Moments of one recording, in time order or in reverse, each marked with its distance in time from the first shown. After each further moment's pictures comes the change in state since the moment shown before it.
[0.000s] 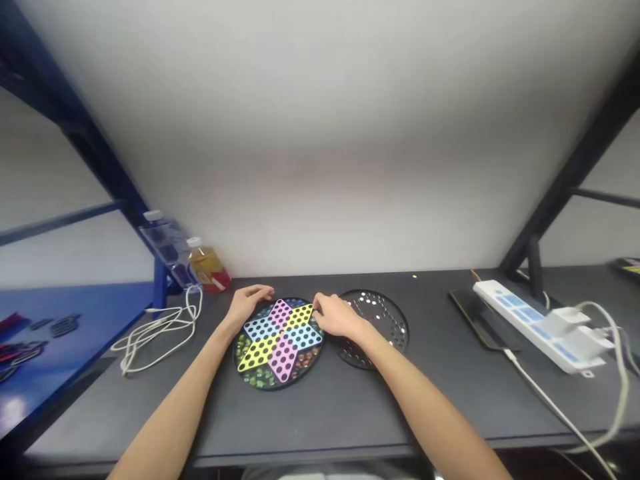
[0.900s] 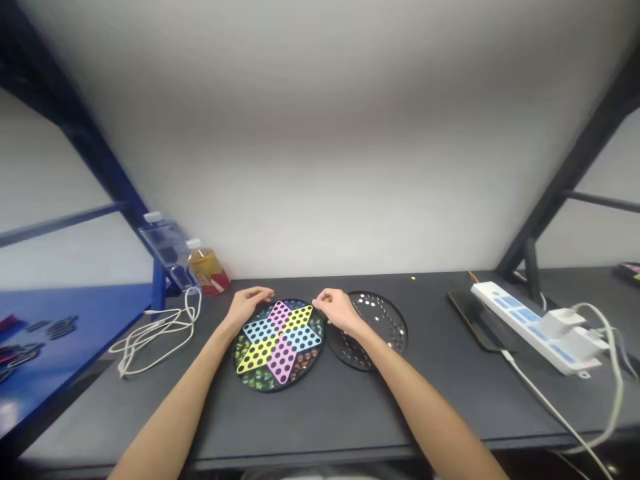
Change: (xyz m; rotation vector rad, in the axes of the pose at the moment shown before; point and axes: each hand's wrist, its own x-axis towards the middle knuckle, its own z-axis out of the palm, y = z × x) left_hand 0.001 0.002 0.001 0.033 -0.011 0.003; right_hand 0.003 -0.002 -0.001 0.725 0.183 0.174
